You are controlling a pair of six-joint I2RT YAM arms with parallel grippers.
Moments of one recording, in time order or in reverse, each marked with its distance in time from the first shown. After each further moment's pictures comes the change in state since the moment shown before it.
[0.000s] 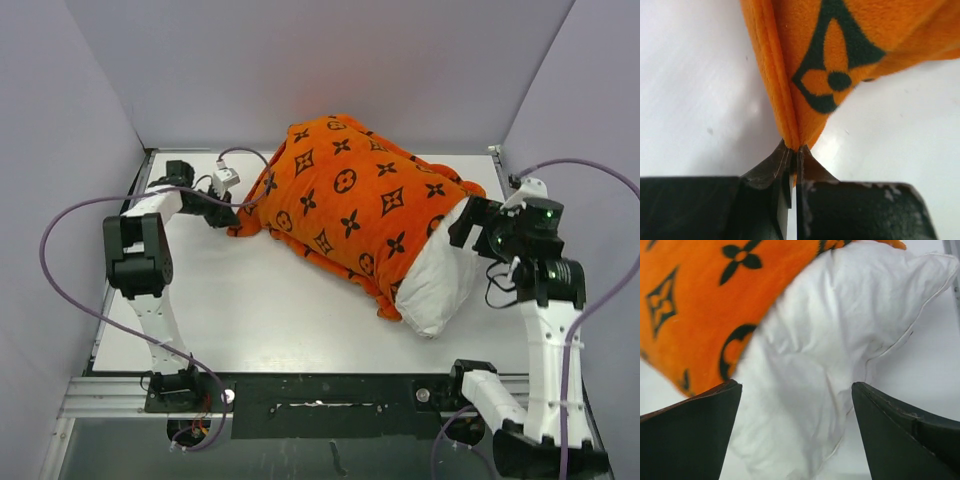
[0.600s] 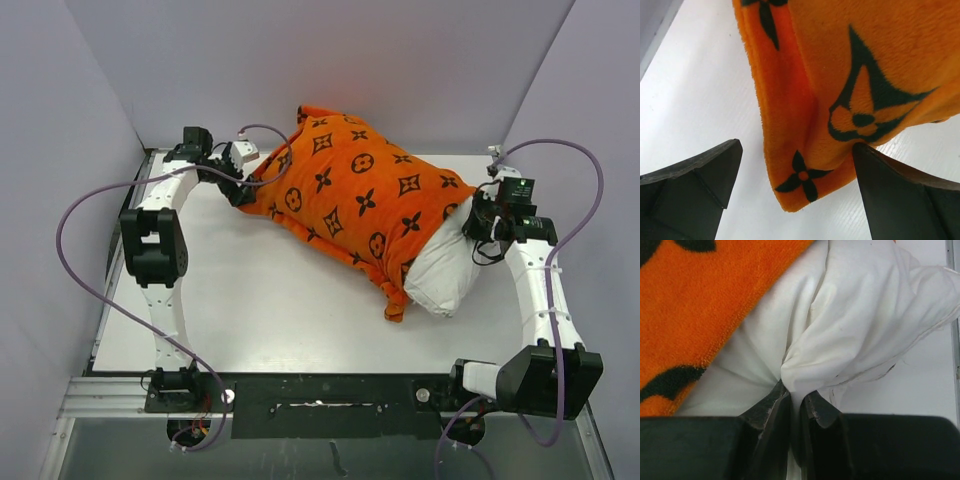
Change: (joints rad) left arm -0.083 0.063 0.325 -0.056 -0.122 0.056; right arm -0.024 0.237 -0.066 0.143 0.033 -0.091
